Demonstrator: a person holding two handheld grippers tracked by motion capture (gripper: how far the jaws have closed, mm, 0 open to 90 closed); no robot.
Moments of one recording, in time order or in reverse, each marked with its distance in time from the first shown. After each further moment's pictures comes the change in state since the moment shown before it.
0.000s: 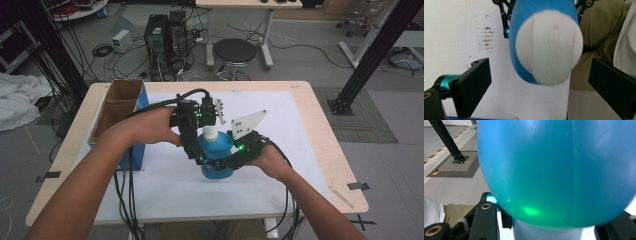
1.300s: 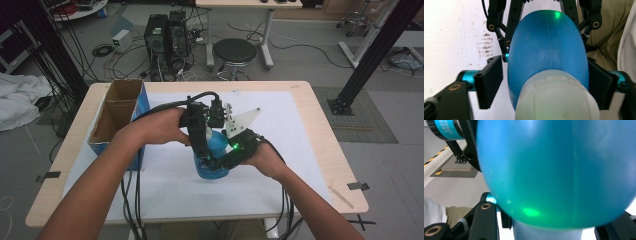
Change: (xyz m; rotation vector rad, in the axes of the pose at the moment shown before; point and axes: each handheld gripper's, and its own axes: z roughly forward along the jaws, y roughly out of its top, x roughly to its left) left arm 0.001 0.014 0.011 0.018 -0.006 0.059; right arm 0.000 0.011 0.009 0.008 0.019 0.005
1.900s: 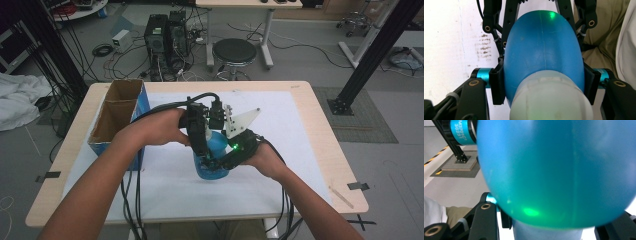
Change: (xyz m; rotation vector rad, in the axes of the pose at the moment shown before) left arm -0.003 0.000 -0.001 0.002 -0.008 0.014; right arm 0.001 0.001 0.000 -0.001 0.001 -0.004
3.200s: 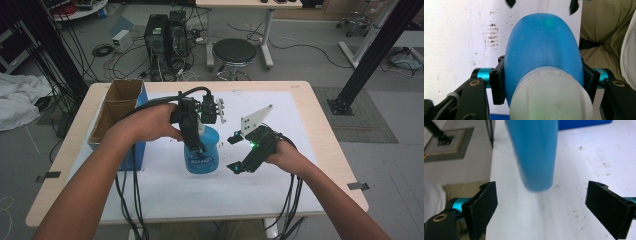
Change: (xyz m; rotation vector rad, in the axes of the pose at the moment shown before) left arm 0.006 -0.013 -0.013 0.020 0.040 -0.056; right arm -0.003 -0.015 -0.042 0.236 -0.081 0.088
